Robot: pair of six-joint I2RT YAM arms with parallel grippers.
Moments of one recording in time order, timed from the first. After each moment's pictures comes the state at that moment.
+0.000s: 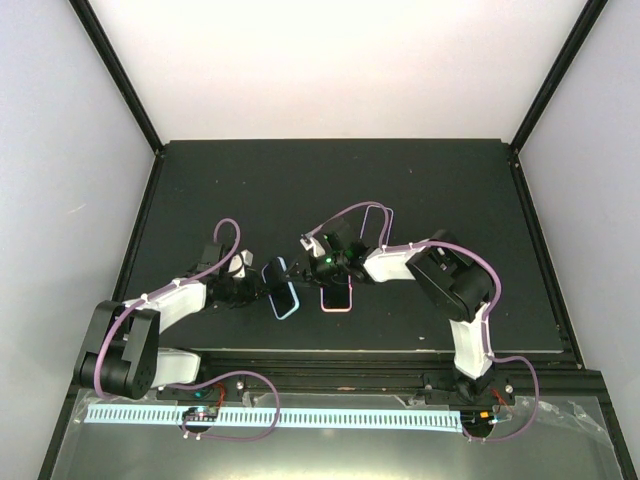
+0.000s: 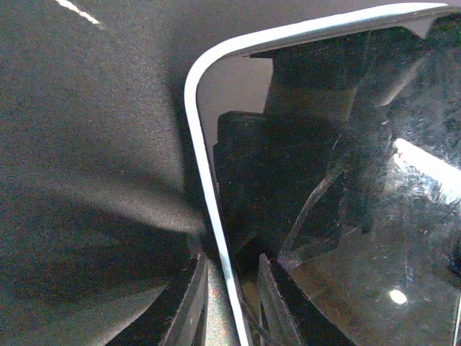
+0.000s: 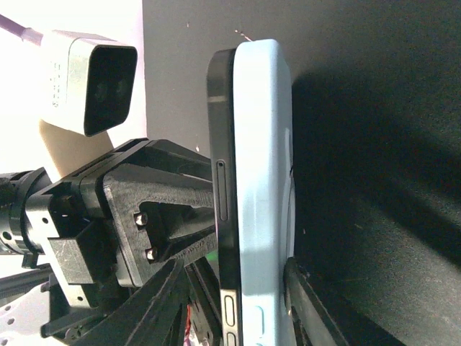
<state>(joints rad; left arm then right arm) -0.19 1.29 0.43 -0.22 0.52 -0.56 0.80 1.99 1.04 0.30 -0.77 1.00</state>
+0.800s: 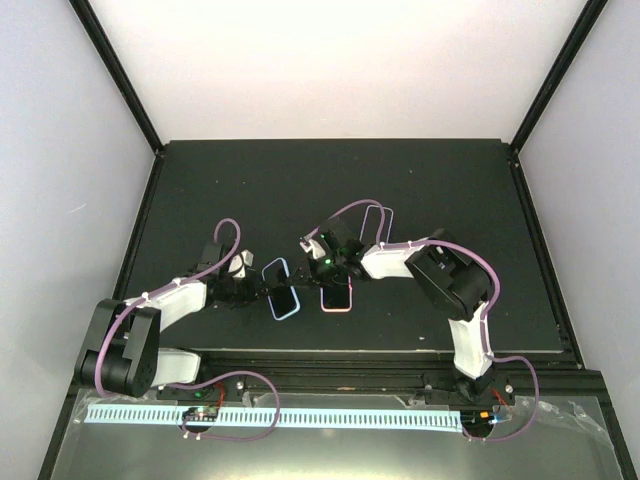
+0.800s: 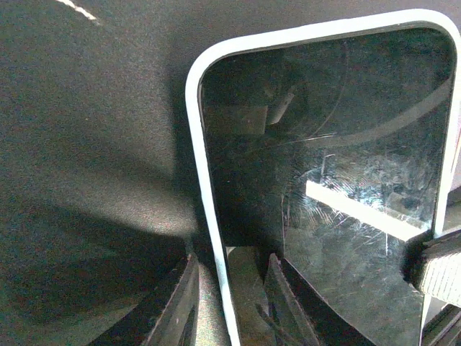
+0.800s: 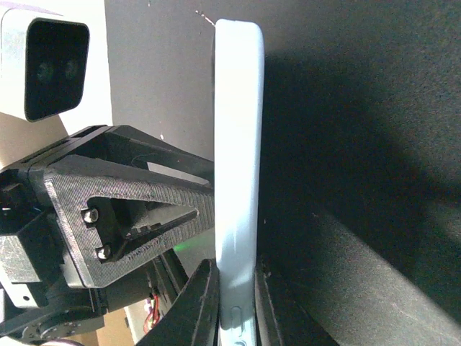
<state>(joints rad) -0.19 1.30 0.43 -0.22 0.52 -0.56 0.80 2.01 1.08 0.15 -0.76 0.89</state>
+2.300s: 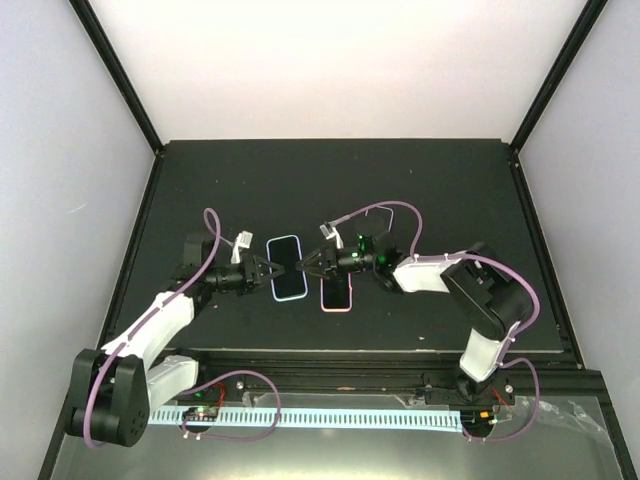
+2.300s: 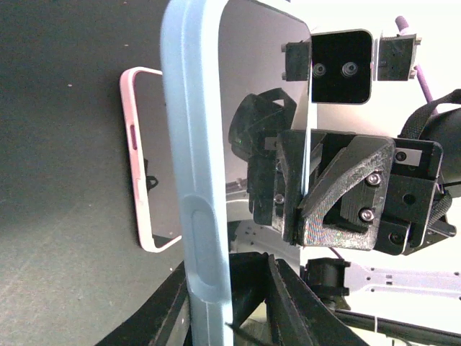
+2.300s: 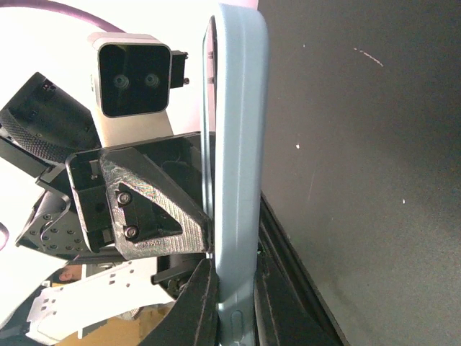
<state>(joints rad) -0.15 1.05 0.43 -0.07 0.96 -0.79 0.72 1.77 0.79 0.67 -0.88 1.19</state>
